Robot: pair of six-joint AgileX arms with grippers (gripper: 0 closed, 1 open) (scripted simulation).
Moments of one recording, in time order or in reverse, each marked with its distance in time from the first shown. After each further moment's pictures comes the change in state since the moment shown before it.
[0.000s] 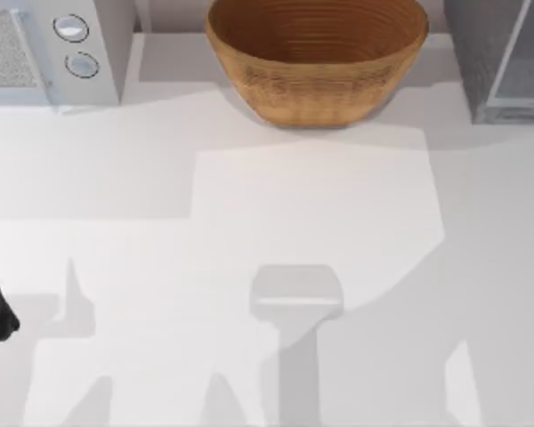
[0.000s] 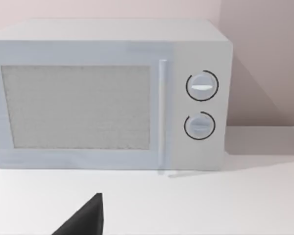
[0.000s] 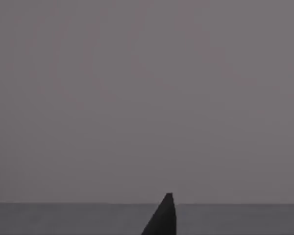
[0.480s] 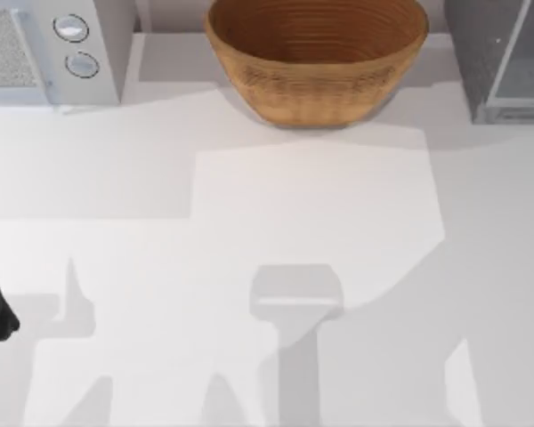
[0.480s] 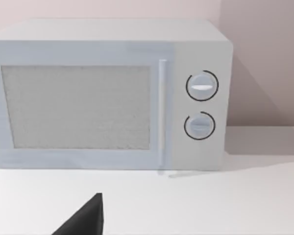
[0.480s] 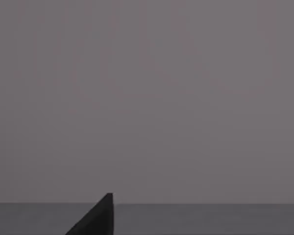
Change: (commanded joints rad) left arm 0.000 0.000 0.000 0.000 0.000 0.000; right arm 0.000 0.000 0.000 0.000 0.000 0.000
